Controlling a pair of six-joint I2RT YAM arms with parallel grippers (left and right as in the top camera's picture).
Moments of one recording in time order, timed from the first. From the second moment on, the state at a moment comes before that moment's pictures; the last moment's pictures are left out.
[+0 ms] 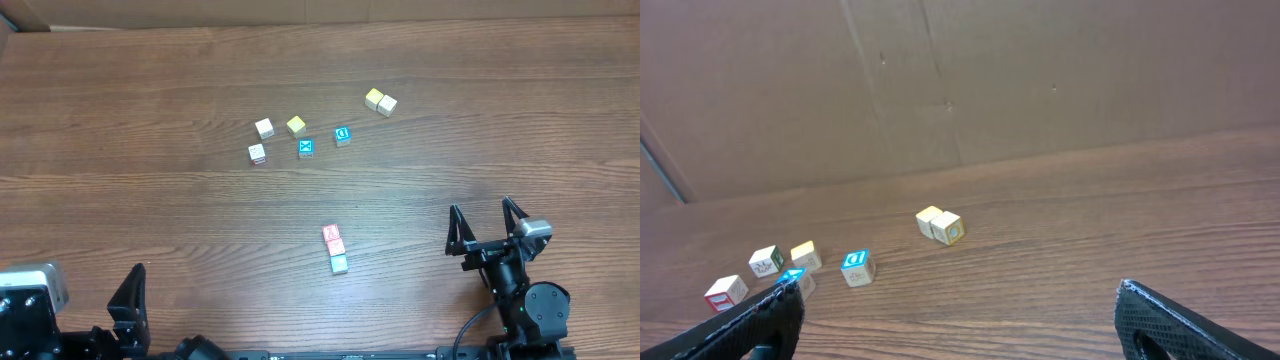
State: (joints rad) left arm -0.63 0.73 1.81 -1.69 -0.57 -0.41; right arm 0.11 0.01 0.02 -0.03 -0.09 0.23
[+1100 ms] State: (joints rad) left arm -0.51 0.73 1.81 -1.68 -0.56 -0.39; right arm 0.11 0.01 0.02 -0.03 -0.09 0.23
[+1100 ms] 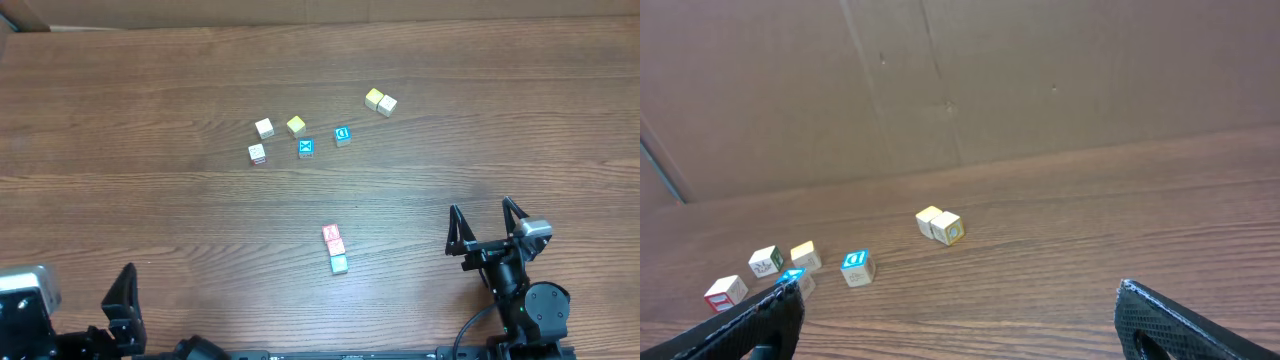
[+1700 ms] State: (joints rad) left arm -0.25 0.41 1.23 -0.98 -0.43 -0.41; right arm 0.11 0.01 0.02 -0.03 -0.09 0.23
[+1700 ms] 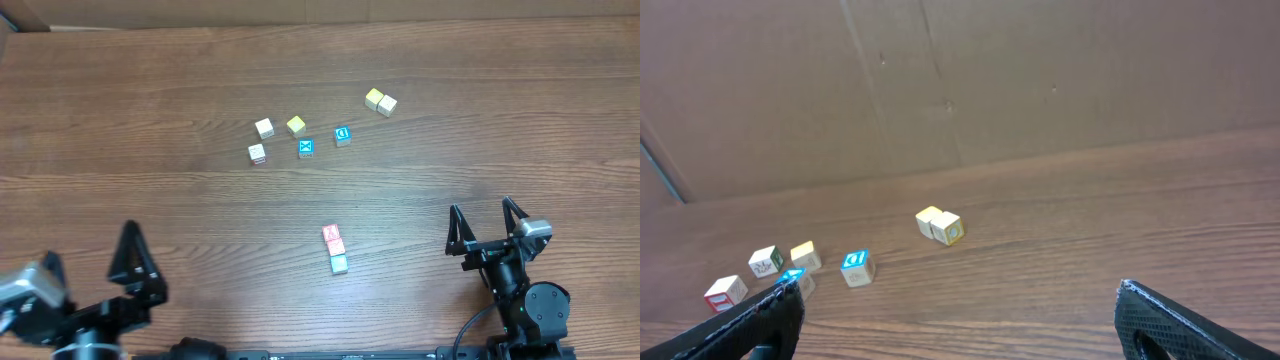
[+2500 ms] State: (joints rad) left arm -0.15 0.05 0.26 -0.04 -0.20 -0.41; right arm 0.11 0.01 0.02 -0.03 -0.09 0.23
